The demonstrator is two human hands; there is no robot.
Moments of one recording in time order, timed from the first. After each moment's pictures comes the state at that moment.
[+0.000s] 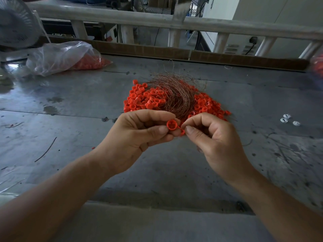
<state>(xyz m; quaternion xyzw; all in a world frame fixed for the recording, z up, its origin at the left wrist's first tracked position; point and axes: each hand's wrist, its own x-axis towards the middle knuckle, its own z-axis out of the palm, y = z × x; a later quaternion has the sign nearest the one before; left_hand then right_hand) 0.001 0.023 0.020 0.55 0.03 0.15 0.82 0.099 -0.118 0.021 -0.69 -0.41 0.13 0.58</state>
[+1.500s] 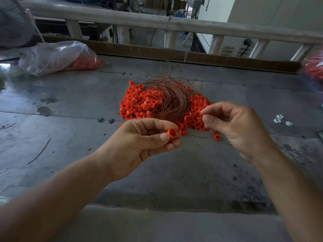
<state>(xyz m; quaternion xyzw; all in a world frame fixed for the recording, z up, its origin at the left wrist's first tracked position) 0.000 0.018 0.020 0.52 0.08 0.06 0.85 0.145 -0.133 0.032 -0.71 -0.35 0.14 0.59</state>
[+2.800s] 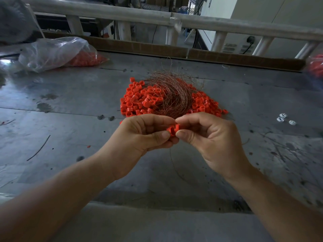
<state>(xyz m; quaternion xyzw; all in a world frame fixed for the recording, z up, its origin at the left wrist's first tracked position) 0.001 0.012 0.018 0.59 0.11 0.13 0.79 0.106 -0.117 0.015 -0.66 -0.48 0.06 0.57</state>
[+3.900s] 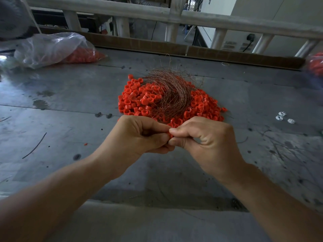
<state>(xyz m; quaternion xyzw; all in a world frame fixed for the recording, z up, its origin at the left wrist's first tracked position) -0.001 0.010 0.015 0.66 0.11 0.14 0.73 0.106 -0.116 0.010 -0.67 -0.59 -0.11 0.45</state>
